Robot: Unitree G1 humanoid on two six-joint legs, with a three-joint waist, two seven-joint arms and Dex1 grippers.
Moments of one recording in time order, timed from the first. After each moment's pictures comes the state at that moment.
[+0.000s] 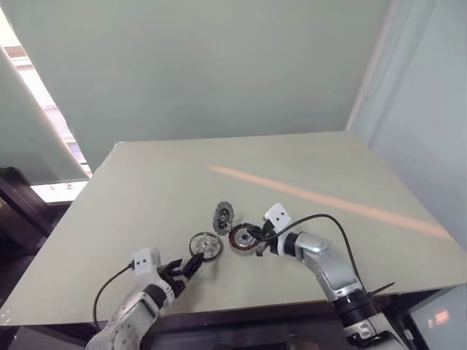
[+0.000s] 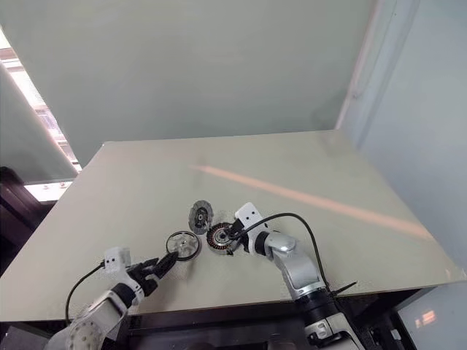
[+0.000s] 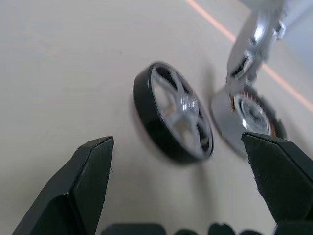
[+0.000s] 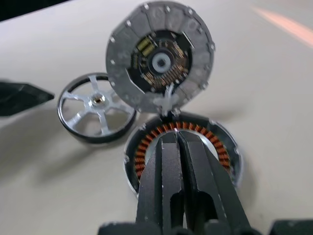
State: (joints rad) left arm 0.15 0.20 0.27 -0.12 -0.68 0.62 -0.34; right arm -0.34 -0.10 0.26 0.16 0.06 0.34 0.65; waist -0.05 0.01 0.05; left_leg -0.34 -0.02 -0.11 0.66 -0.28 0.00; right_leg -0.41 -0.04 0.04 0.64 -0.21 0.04
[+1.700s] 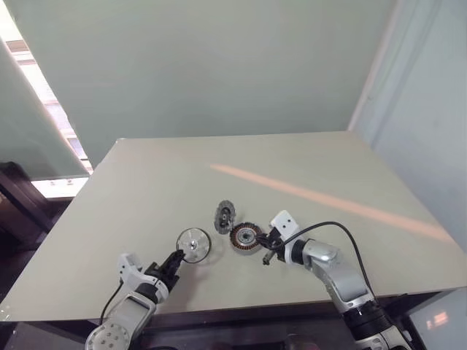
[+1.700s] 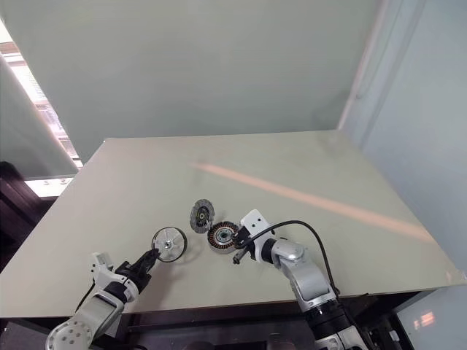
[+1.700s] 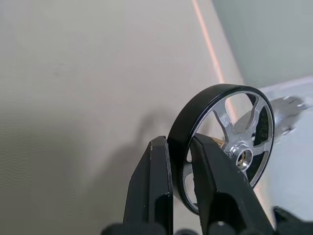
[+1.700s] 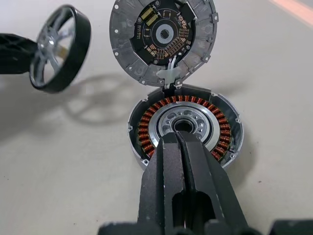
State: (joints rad) left arm 0.13 0.07 0.56 -0.13 -1.11 0.87 -0.09; right arm -0.26 -0.16 0.28 0.06 0.06 0.39 0.64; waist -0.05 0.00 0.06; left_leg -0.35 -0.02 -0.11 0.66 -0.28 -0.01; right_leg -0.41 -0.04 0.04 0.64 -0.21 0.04
